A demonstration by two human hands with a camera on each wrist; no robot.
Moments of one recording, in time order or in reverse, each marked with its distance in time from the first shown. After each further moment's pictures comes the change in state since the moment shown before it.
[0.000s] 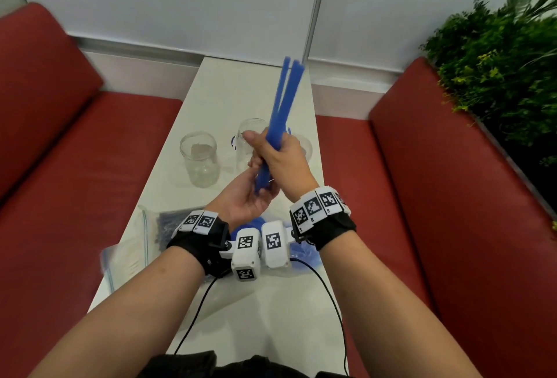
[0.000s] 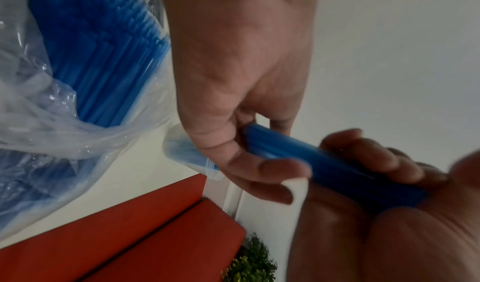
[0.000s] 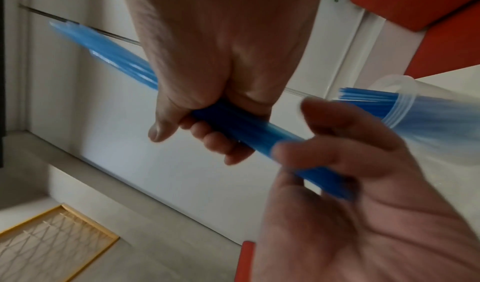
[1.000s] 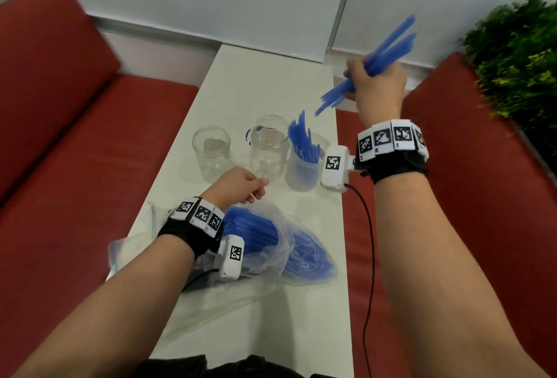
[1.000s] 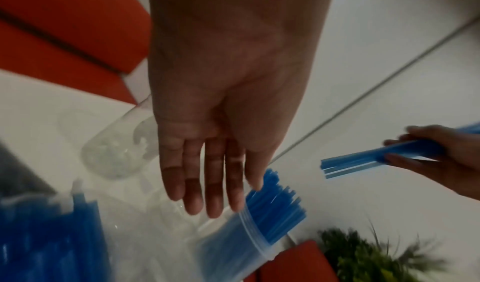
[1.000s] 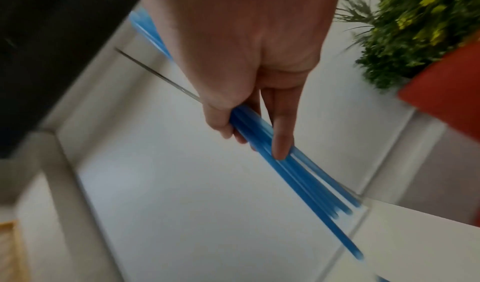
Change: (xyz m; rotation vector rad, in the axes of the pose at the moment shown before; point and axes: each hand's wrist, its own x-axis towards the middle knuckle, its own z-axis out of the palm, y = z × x) left_hand 0.021 0.056 -0.049 1.442 0.405 0.253; right_hand 0.120 -0.052 -0.095 -0.267 0.500 -0.125
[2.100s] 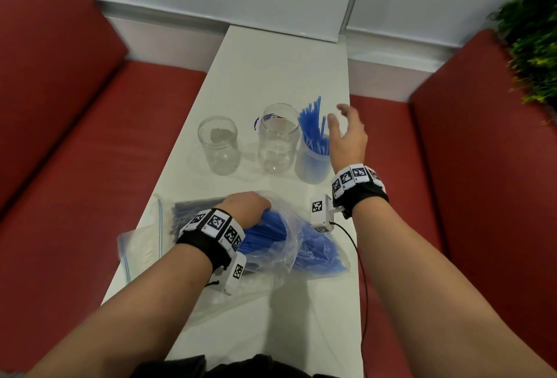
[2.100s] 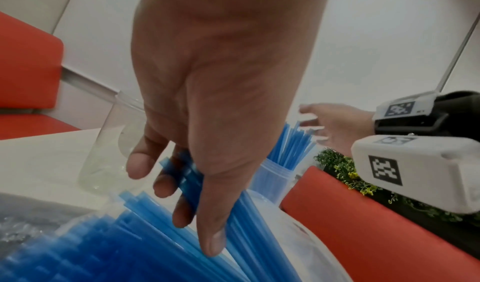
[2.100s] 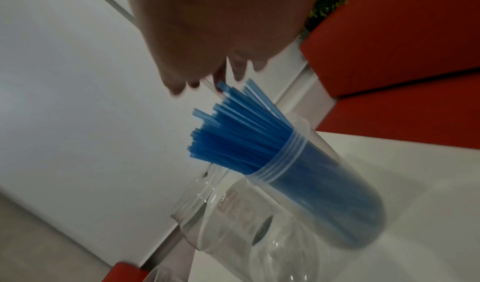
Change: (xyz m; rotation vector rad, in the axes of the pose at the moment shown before) left_hand -0.002 -0.016 0.029 1.080 -0.362 0.069; right_hand -0.043 0.132 0.036 -0.307 -0.079 -0.032
